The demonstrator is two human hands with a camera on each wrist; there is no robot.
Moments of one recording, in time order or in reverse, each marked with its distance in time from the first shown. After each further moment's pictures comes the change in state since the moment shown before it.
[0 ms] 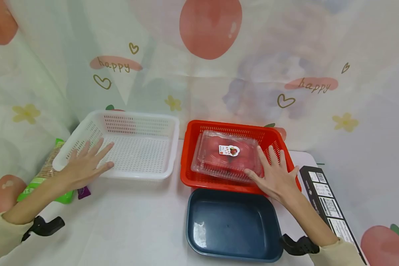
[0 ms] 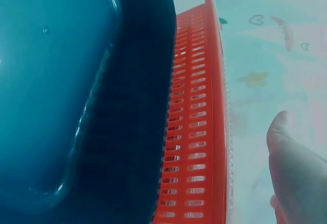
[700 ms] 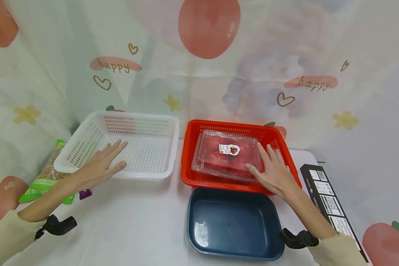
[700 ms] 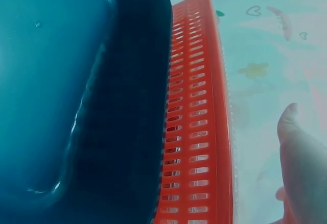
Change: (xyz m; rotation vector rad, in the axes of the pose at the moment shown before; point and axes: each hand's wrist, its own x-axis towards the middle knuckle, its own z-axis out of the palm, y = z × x) left_hand 0.012 0.025 0.008 -0.281 -0.027 0.106; right_hand 0.010 0.004 -0.001 0.146 -0.025 -0.044
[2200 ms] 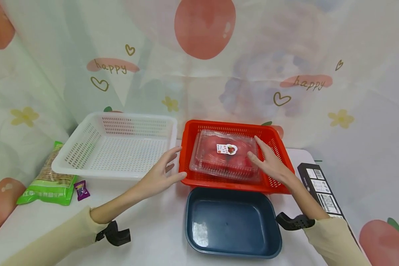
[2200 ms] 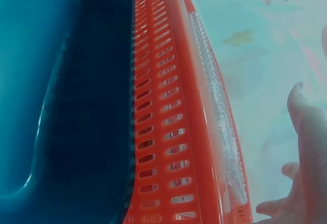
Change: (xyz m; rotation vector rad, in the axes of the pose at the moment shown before) left_hand 0.038 0.147 0.076 -0.698 0.066 0.189; right_hand 0.022 0.019 -0.005 0.390 -0.106 -0.019
